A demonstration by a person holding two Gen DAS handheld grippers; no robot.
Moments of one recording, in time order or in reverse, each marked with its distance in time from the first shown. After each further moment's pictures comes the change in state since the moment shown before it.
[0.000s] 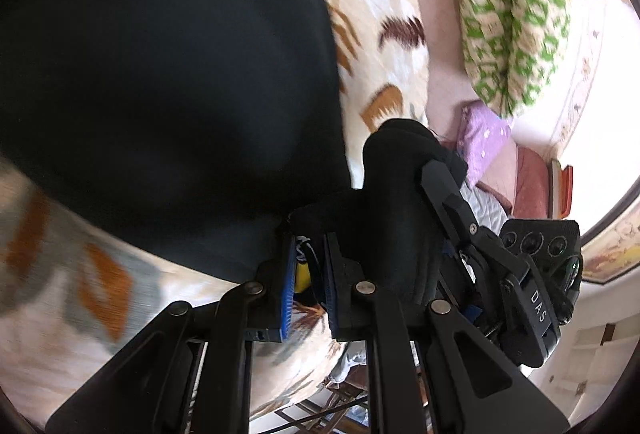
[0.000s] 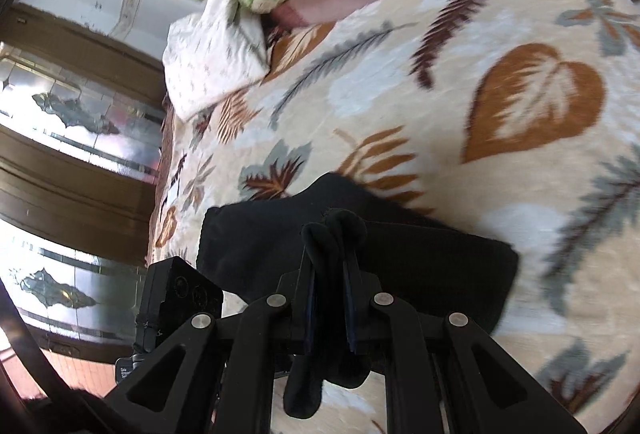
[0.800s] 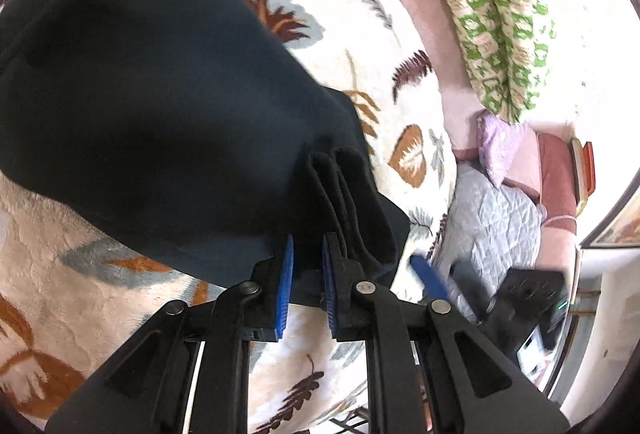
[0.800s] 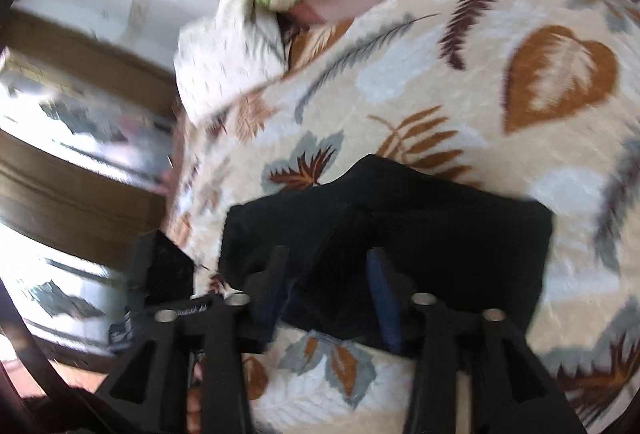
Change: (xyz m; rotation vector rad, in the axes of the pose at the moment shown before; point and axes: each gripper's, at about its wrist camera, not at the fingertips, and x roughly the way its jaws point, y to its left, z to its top) left arm -0.061 -0.005 0.028 0.178 -0.075 0.141; right arm -0.002 0.021 -0.035 0.062 -0.086 0.042
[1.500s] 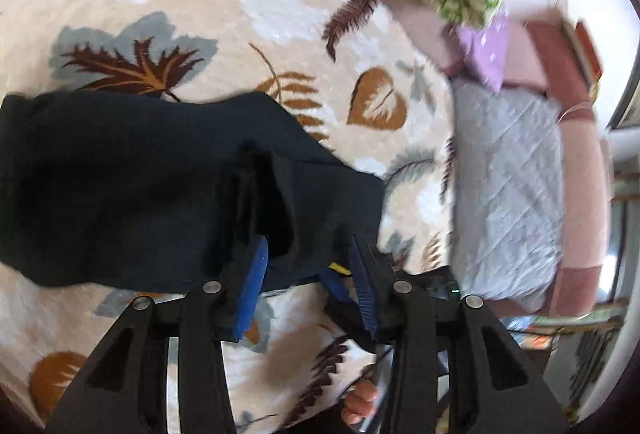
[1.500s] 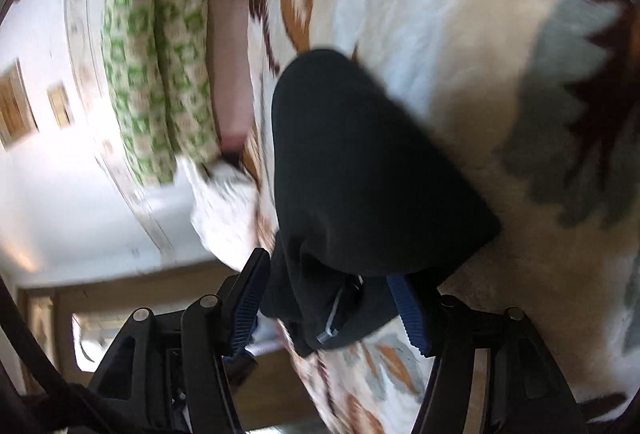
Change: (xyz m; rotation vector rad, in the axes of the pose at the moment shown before) left arm 0.002 -0.080 0.016 0.366 0.184 0.171; right arm 0.027 -0.103 -0.107 0.821 -0.361 0.344
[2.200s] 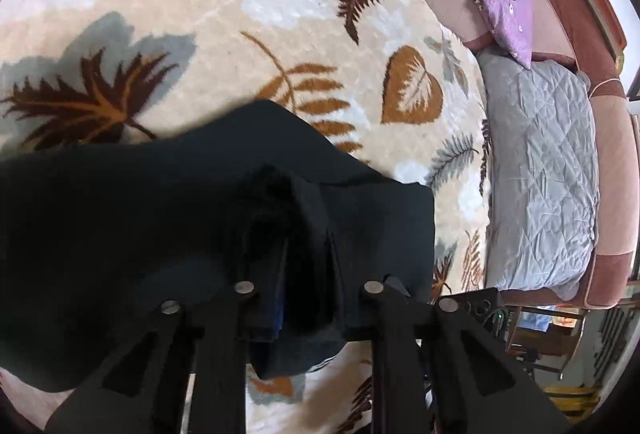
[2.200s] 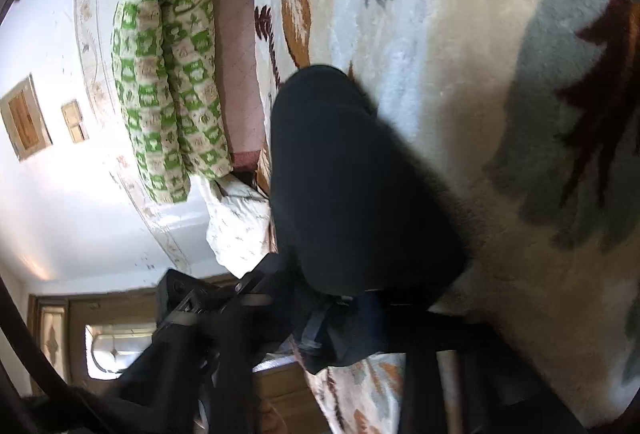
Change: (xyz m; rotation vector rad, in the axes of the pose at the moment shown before) left arm 0.052 0.008 0.034 0.060 0.054 0.055; right arm -0.002 -0.013 0.007 -0.026 -0.023 0.048
